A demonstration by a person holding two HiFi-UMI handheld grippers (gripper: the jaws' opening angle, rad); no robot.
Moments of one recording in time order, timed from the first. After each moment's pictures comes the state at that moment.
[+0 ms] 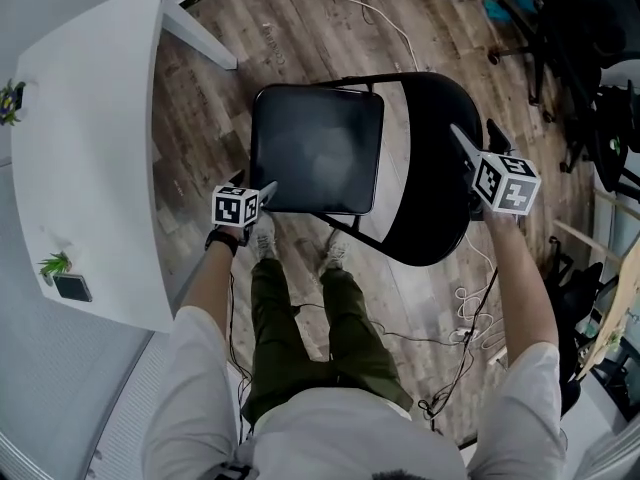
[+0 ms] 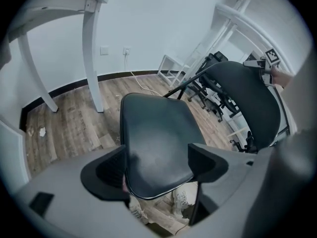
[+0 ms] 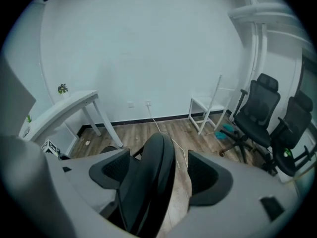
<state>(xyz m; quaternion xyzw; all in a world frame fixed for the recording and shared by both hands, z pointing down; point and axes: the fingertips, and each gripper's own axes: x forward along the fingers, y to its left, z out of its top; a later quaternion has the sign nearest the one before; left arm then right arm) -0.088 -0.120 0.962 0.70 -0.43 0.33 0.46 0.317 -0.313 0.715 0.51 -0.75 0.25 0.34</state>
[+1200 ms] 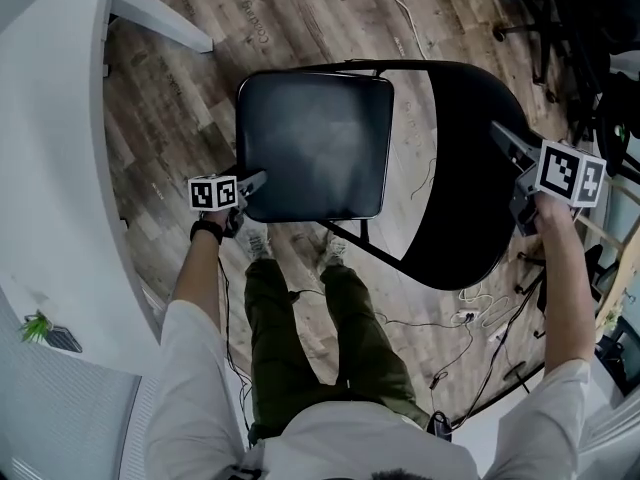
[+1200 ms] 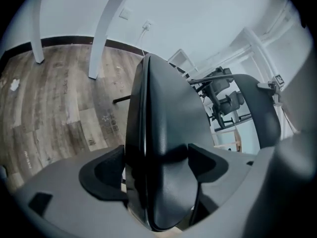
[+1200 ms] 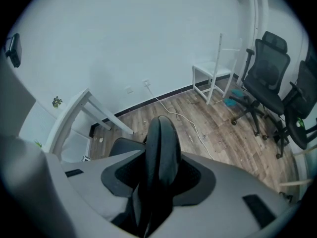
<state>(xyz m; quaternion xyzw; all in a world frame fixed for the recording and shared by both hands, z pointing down) -0.109 -0.141 1.110 0.68 -0.36 0.24 0.59 0.300 -0.334 0.770 0.45 -0.70 0.42 0.36</state>
